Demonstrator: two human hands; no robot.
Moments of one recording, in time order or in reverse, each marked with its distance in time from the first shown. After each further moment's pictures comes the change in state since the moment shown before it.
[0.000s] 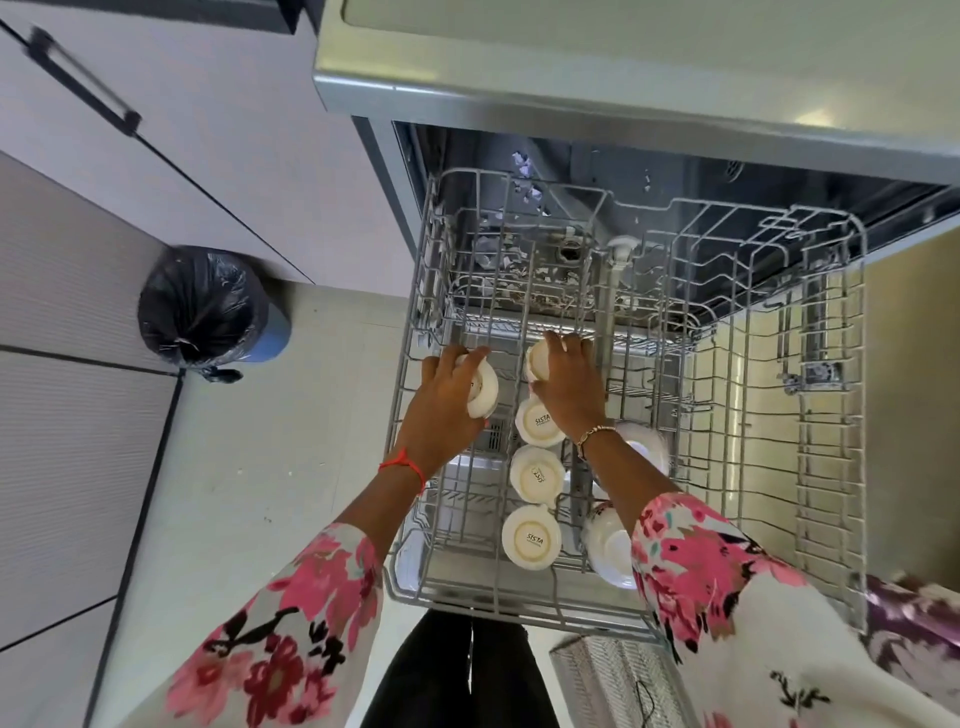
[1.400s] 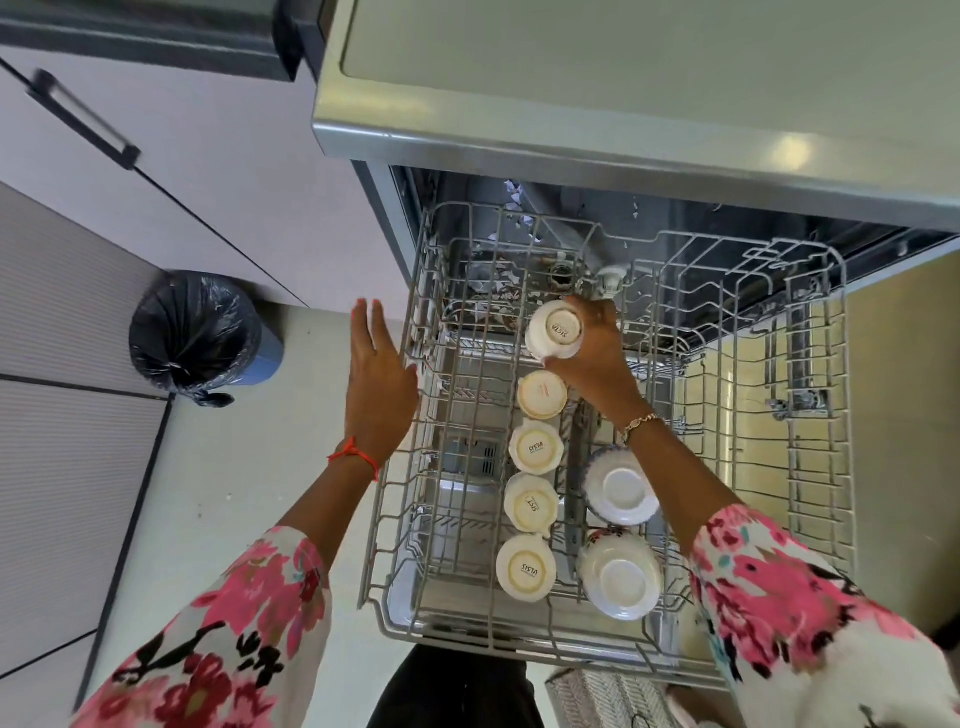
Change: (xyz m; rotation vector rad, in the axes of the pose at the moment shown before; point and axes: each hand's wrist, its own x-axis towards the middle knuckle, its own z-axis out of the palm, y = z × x) left_hand 0.028 -0.018 -0.045 -0.071 0.346 -0.159; right_hand 0.033 0.016 -0.058 0.512 0.214 -0.141
